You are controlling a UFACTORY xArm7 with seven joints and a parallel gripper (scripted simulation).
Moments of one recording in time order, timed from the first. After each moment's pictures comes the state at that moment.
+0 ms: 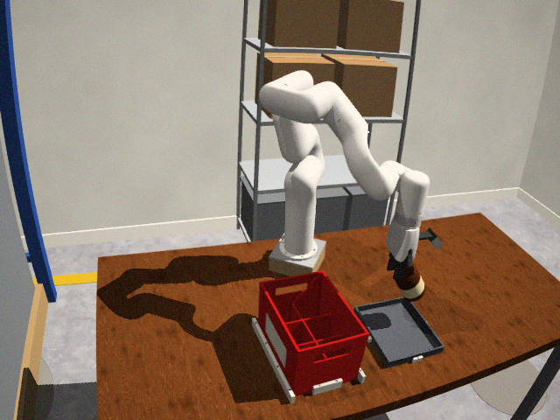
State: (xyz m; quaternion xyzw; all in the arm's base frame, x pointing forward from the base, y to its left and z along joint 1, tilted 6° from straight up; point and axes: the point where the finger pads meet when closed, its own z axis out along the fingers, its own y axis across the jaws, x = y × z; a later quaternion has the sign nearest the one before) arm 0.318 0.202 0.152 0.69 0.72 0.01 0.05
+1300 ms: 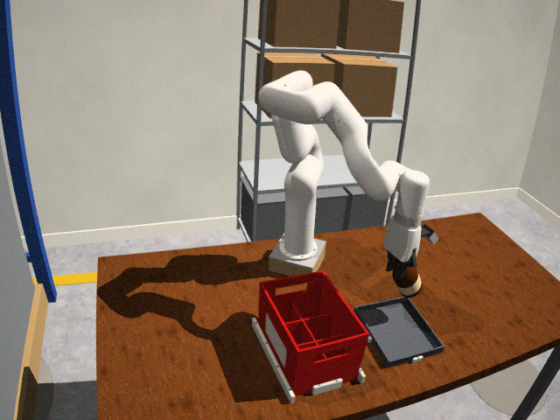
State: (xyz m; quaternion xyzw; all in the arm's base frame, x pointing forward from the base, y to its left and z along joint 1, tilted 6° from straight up) arm 0.318 0.202 0.152 0.60 0.80 0.00 0.05
